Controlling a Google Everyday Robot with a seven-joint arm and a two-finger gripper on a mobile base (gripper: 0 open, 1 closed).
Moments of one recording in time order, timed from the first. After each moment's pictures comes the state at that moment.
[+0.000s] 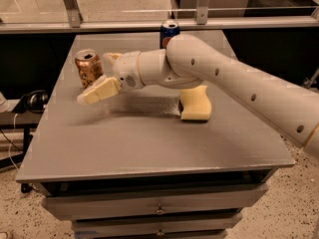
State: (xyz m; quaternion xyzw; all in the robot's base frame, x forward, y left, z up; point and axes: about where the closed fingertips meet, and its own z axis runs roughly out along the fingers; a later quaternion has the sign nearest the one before) arm 0.598 0.173 0.884 -0.52 0.59 0.39 0.48
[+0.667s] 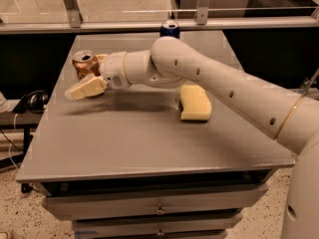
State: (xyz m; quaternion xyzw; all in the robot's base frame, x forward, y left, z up) arm 0.614 0.212 0.875 -0.53 0.57 0.40 0.49
